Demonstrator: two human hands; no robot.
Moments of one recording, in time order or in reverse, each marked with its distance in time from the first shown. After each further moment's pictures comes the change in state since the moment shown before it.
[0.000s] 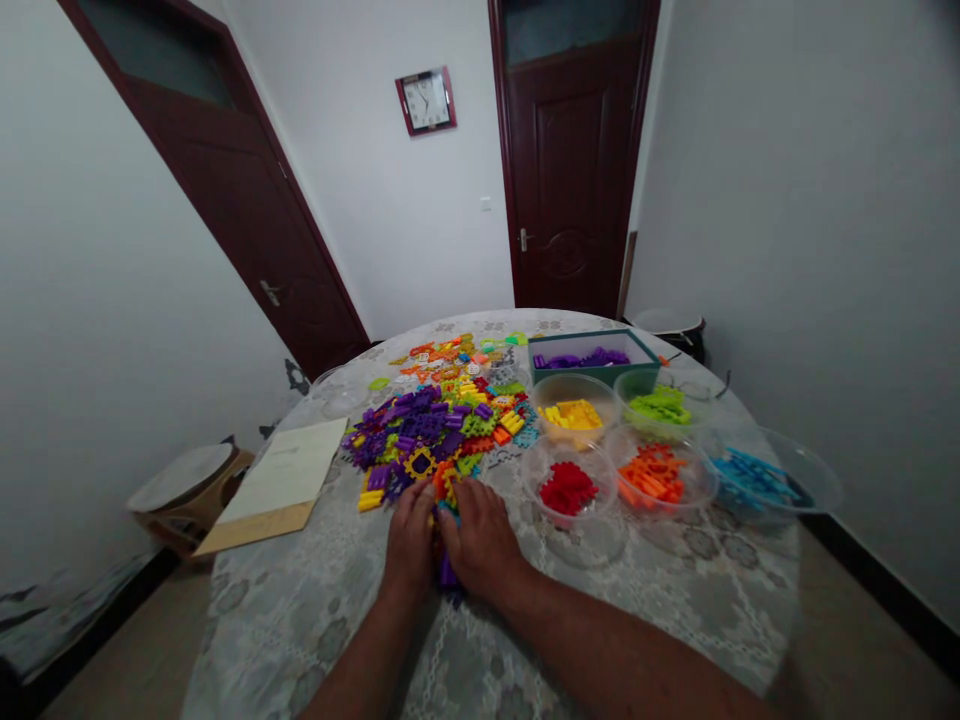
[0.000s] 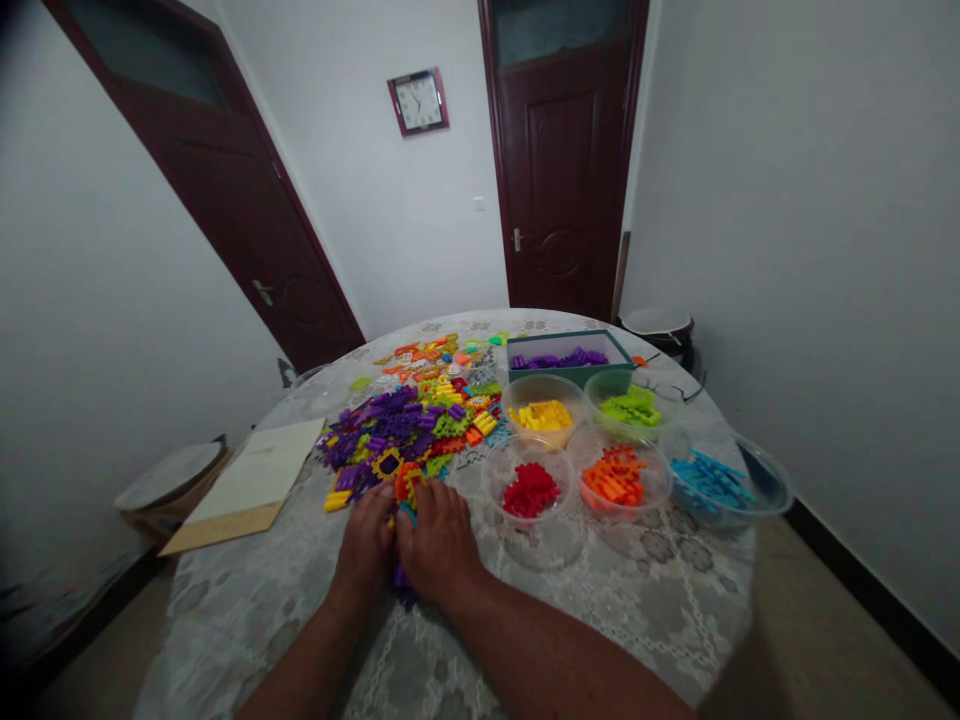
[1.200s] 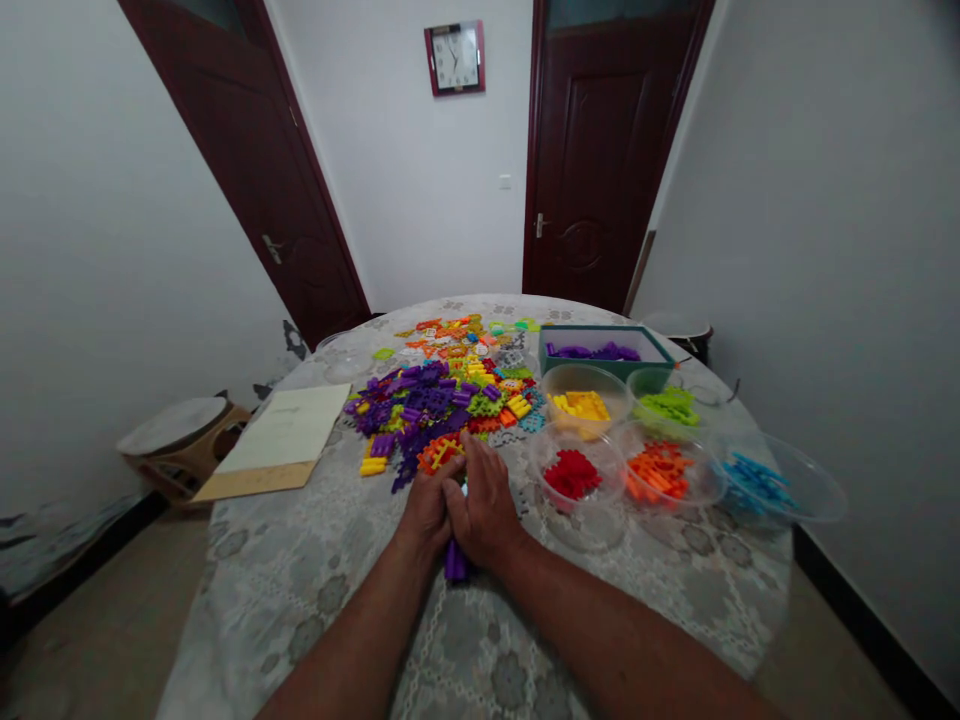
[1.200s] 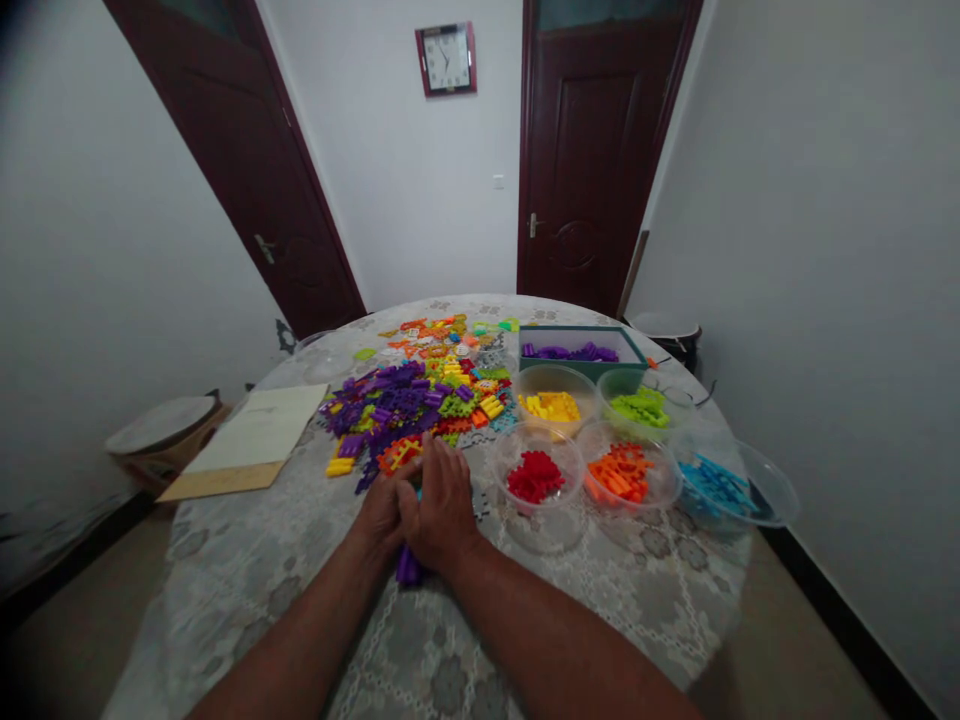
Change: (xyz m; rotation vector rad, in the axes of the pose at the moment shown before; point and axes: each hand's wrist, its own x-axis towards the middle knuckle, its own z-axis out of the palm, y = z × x) left_hand 0.004 0.009 0.030 -0.894 -0.181 -0.423; right_hand 0.007 0.000 -0.008 0.088 0.097 -0.122
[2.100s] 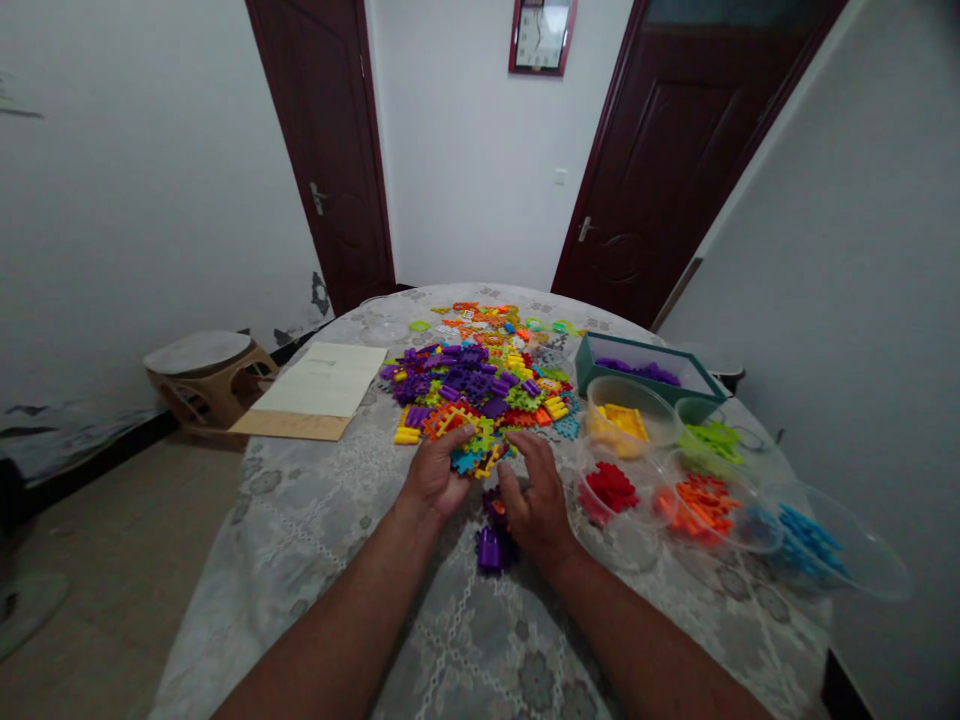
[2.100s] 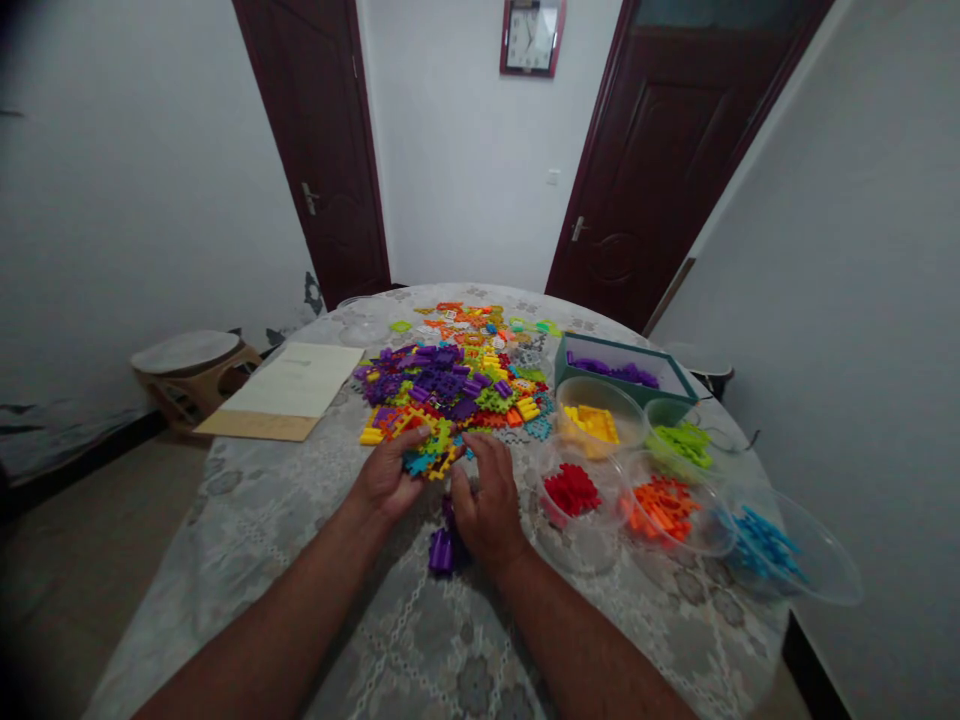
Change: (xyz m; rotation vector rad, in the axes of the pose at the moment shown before) left_hand -0.005 0.054 -0.010 -0.396 0.117 -0.108; right_hand 0.012 -0.002 -0.029 0.198 0.027 -0.081
